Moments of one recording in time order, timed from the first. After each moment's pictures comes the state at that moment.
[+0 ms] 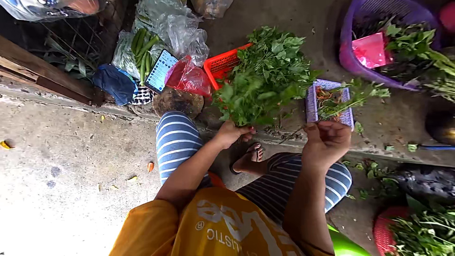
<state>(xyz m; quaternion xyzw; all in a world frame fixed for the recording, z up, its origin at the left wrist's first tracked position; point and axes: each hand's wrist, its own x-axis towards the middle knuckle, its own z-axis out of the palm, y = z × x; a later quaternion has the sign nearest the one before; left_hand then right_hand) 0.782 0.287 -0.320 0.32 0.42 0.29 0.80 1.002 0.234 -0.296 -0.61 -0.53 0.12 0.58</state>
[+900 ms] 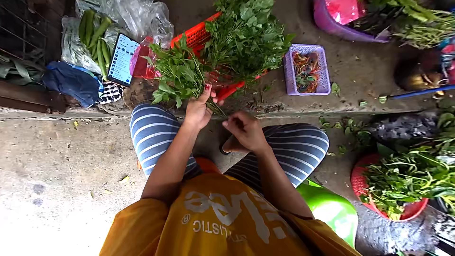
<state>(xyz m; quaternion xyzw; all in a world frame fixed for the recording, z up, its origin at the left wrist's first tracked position) 0.779 0.302 -0.342 0.14 0.33 0.51 0.79 0.945 0.214 -0.329 -0.61 -0.67 0.31 0.29</state>
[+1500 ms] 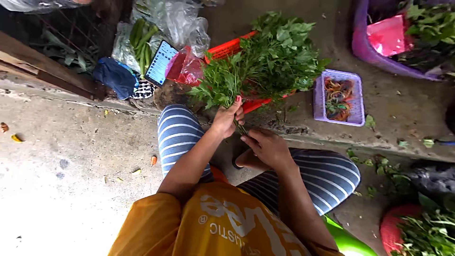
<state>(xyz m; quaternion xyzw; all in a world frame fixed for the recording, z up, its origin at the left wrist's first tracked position) 0.777 0.296 -0.338 0.15 0.31 0.47 0.81 0.937 0.221 -0.314 -0.57 -0.80 0.16 0.12</state>
